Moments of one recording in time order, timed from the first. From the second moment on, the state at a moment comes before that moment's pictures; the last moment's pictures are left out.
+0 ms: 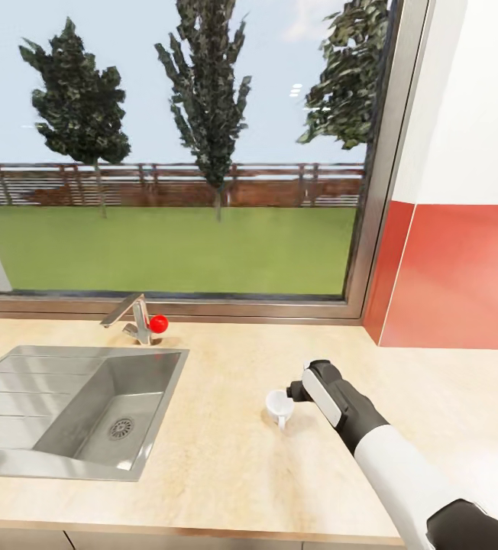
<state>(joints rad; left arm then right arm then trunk) 0.18 0.10 0.78 -0.04 -0.74 -0.12 0.09 -0.81 0.05 0.38 -0.76 -0.57 0.87 -0.50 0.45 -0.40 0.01</state>
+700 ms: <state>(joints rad) 0.18 0.10 0.78 -0.04 -0.74 -0.12 0.09 -0.81 0.05 0.38 -0.74 -0.57 0.87 -0.49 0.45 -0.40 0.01</state>
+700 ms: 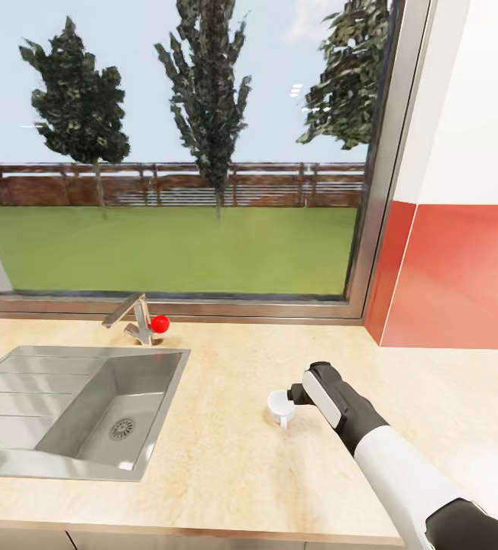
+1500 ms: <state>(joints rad) 0.18 0.10 0.78 -0.04 -0.74 -0.13 0.09 -0.81 0.05 0.38 -0.71 -0.57 0.87 -0.49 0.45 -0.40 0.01</state>
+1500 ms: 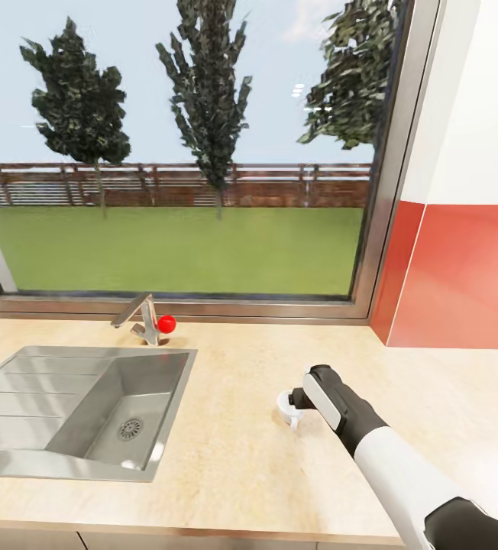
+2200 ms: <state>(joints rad) 0.18 0.10 0.78 -0.04 -0.74 -0.13 0.09 -0.81 0.05 0.38 -0.70 -0.57 0.87 -0.49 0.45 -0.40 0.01</state>
